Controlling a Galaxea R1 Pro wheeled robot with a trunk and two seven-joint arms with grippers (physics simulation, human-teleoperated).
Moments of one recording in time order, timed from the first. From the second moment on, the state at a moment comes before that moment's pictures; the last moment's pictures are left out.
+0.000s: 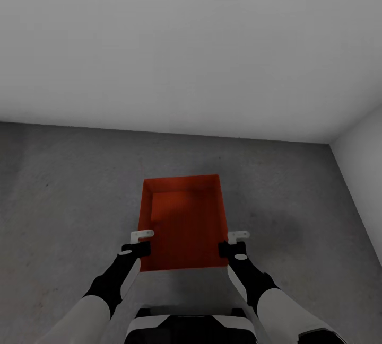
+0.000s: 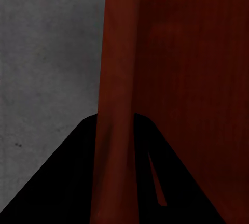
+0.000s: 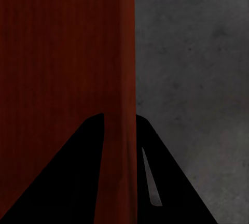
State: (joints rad) left arm -0.64 -0.08 -0.05 -0.60 0.12 0.24 0.23; right arm -0.71 0.15 0.12 -0.39 0.00 0.05 -0.22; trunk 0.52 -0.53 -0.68
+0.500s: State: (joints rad) left arm -0.64 -0.08 -0.05 -0.60 0.12 0.24 0.23; right arm -0.71 0.15 0.12 -0.39 0.00 0.05 -0.22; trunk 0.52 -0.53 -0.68
